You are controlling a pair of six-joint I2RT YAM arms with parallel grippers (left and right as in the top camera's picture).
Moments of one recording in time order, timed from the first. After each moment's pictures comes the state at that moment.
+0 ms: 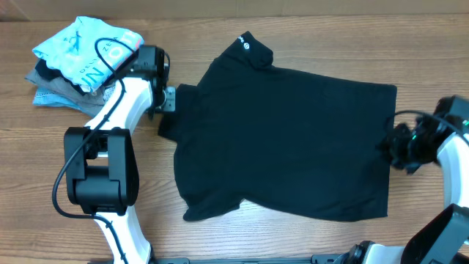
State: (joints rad) left arm -0.07 2.04 1.48 -0.73 -0.11 -0.05; right arm -0.47 1.52 1.05 -0.99 -0.33 0.42
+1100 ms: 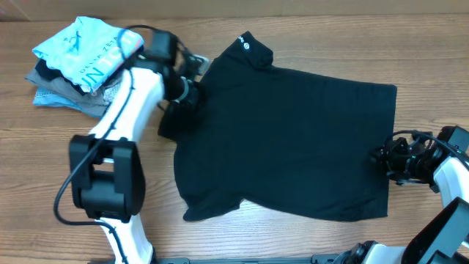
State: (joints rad) left arm -0.18 2.00 1.57 -0.81 0.34 0.24; right arm -0.61 1.52 0.81 -0.68 -0.66 0.33
